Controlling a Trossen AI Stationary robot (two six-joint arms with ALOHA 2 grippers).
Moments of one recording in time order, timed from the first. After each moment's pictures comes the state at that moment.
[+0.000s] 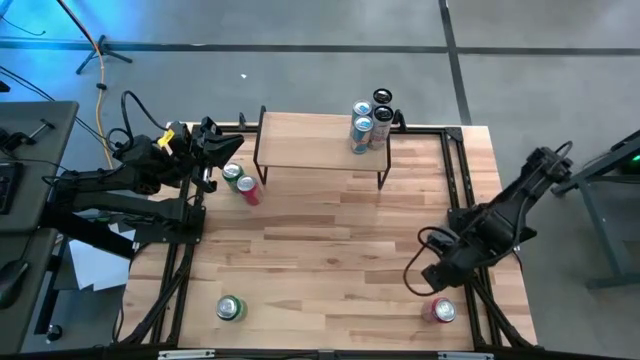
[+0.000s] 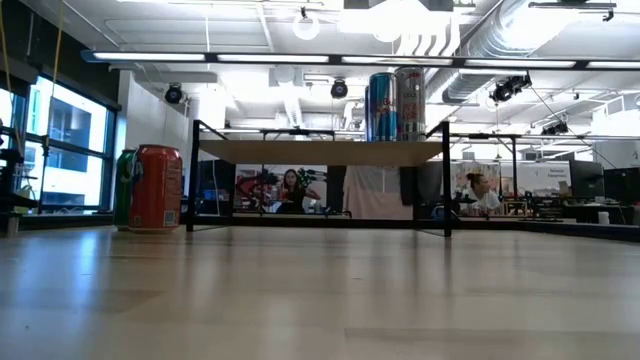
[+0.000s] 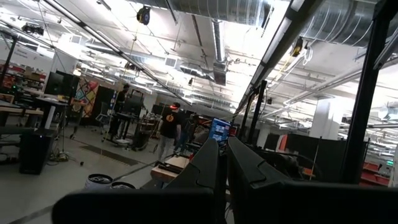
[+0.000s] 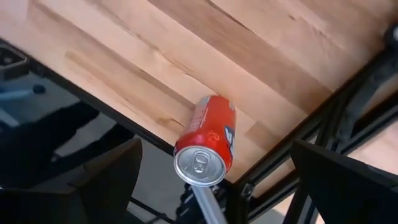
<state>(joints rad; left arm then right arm) 0.06 0.67 0.77 0.34 -0.19 -0.21 0.76 1.24 1.25 -1.32 -0.11 1.77</state>
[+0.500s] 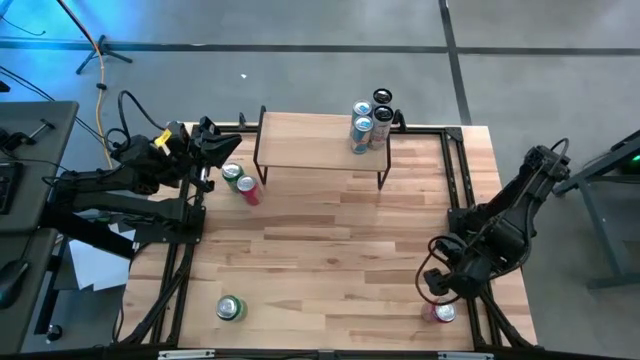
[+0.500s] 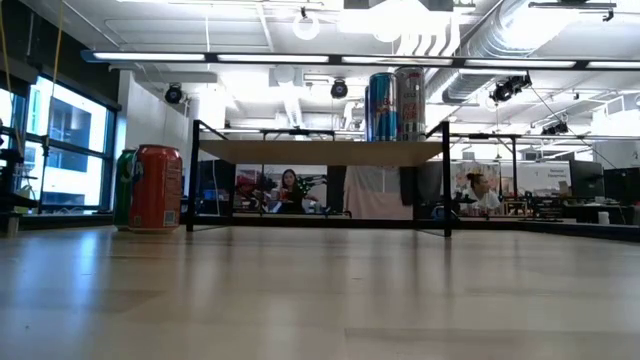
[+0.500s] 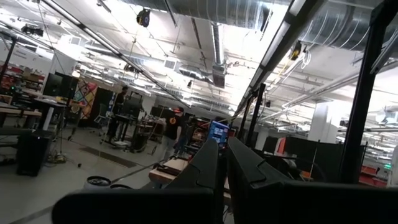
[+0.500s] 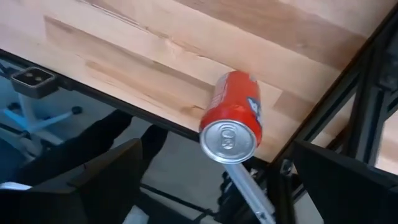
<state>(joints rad) 0.06 0.66 0.77 0.34 -0.19 -0.22 0.86 1.24 1.25 -1.23 -0.08 2.09</state>
